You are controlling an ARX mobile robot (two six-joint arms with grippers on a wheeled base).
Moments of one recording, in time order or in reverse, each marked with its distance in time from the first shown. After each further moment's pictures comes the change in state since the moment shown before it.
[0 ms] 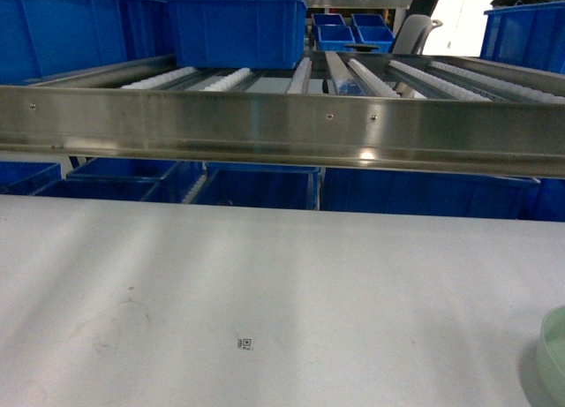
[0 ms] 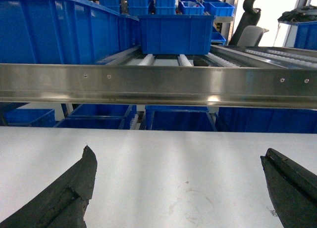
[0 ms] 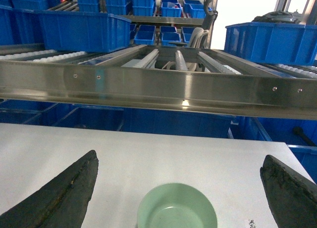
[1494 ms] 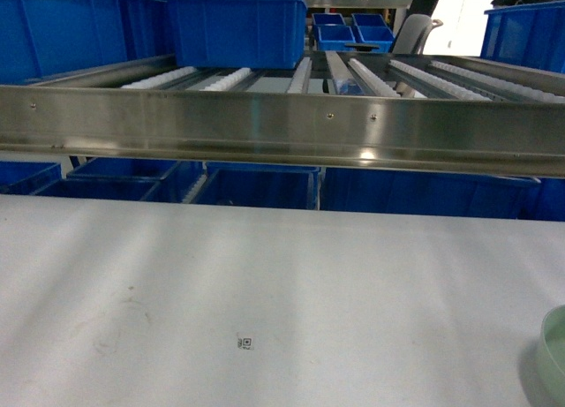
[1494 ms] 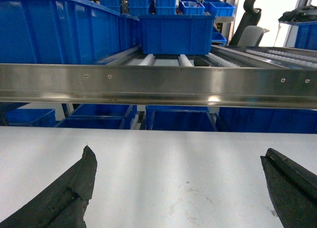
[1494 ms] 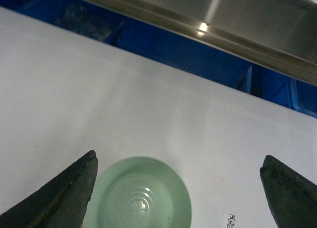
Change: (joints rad) left arm 0.000 0.000 0.000 0.000 0.000 0.000; right arm -0.161 1.227 0.483 0.230 -0.206 -0.319
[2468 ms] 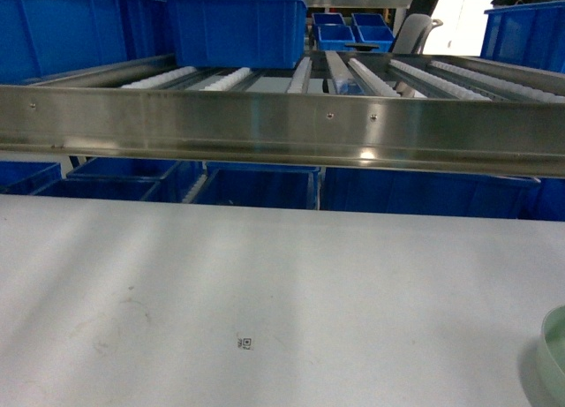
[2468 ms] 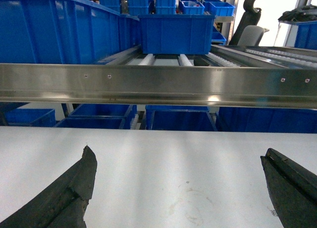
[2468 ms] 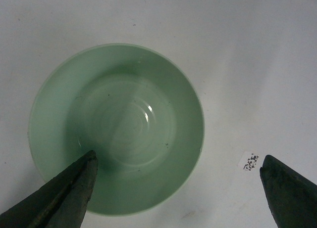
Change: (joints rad) left arm 0.000 0.000 0.000 0.000 0.000 0.000; right arm -0.103 0.340 0.187 -0.313 -0.010 -0.294
